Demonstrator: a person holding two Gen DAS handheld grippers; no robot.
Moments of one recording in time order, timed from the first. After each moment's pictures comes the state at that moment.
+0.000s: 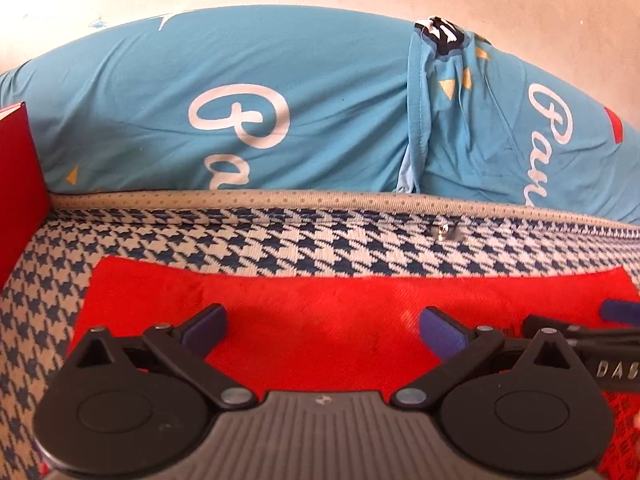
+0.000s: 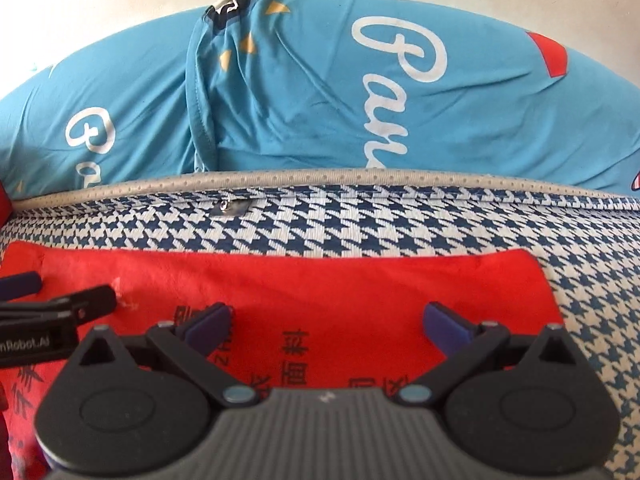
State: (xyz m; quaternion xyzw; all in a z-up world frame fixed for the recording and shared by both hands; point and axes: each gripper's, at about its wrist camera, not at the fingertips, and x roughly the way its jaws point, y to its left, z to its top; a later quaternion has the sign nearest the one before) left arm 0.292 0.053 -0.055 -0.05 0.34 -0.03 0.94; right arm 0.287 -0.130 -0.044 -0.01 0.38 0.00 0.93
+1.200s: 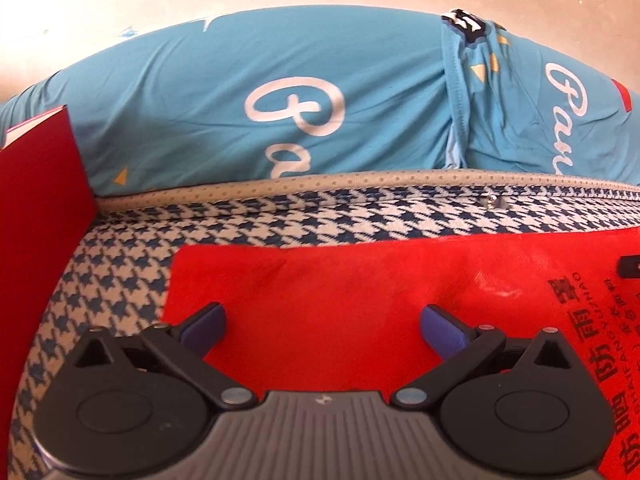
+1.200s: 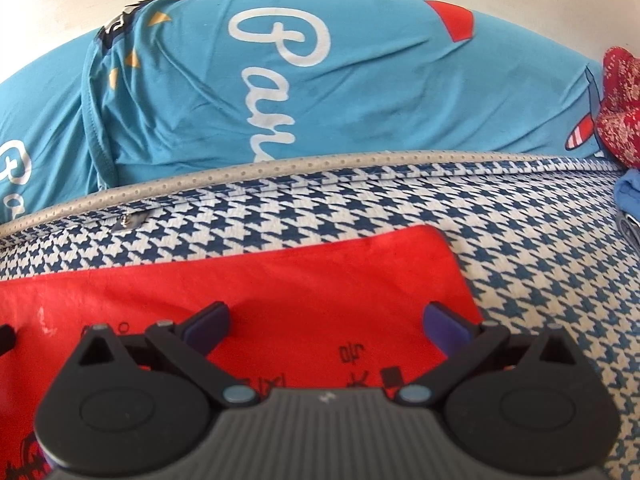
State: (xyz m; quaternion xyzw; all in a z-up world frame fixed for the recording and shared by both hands) left arm 0.266 0.091 -0.066 0.01 0.34 0.00 0.94; right arm 0.285 -0.187 -0.043 0.03 0.39 -0.12 0.91
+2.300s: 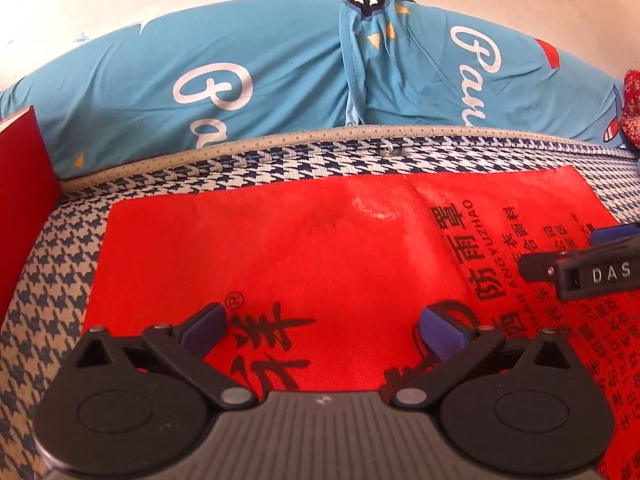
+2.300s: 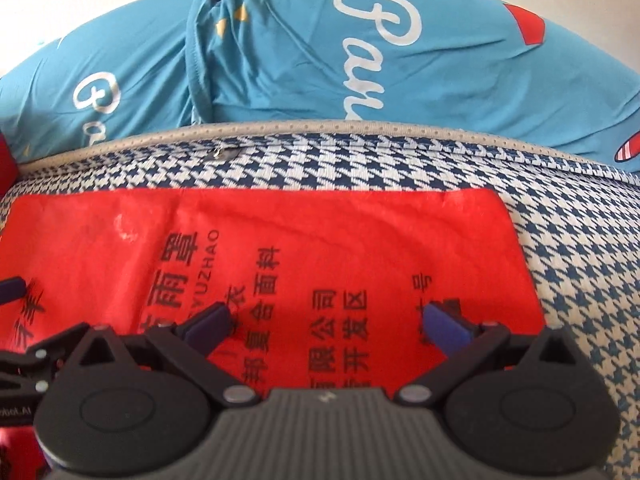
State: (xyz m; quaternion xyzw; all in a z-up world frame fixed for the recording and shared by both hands) left arm 0.211 0.040 -0.056 0.03 0.36 -0.07 0.93; right arm 0.239 -0.145 -0.038 -0.03 0.42 0.00 0.91
